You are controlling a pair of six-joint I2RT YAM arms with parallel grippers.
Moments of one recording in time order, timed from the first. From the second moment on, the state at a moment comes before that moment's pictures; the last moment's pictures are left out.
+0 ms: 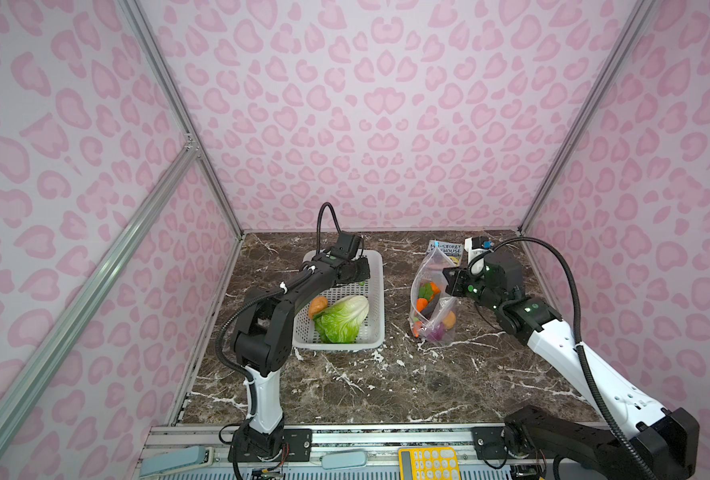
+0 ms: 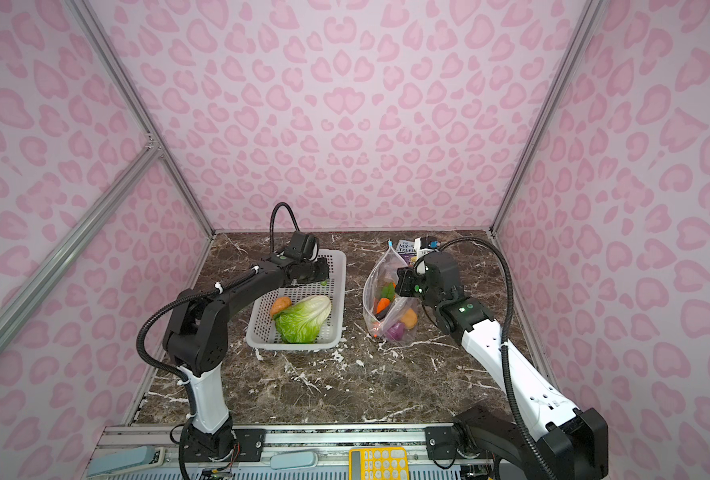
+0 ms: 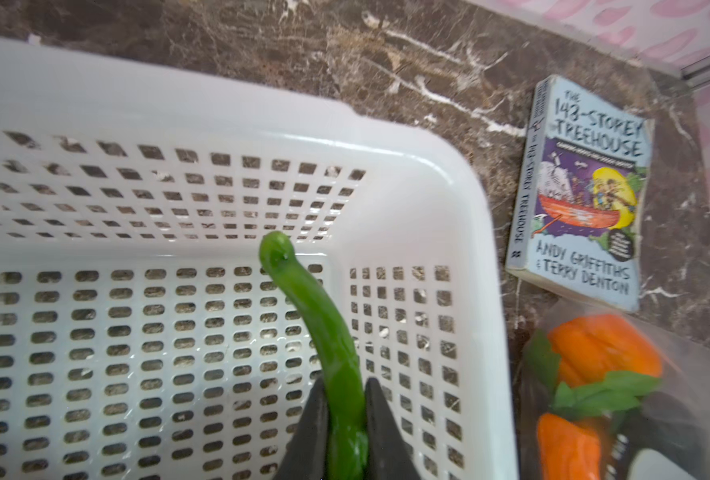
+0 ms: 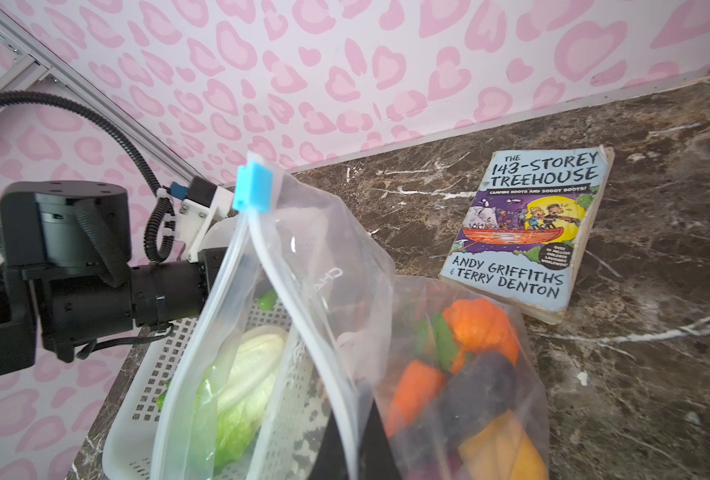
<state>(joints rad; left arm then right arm) -0.46 1.93 1.50 -0.45 0.07 -0.52 0.39 1.14 0.99 -0.31 -0.09 0.49</state>
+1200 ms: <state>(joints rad) -0.77 1.53 1.33 -0.12 0.40 -0.46 0.45 1.18 1.03 -0.31 -0.09 0.50</state>
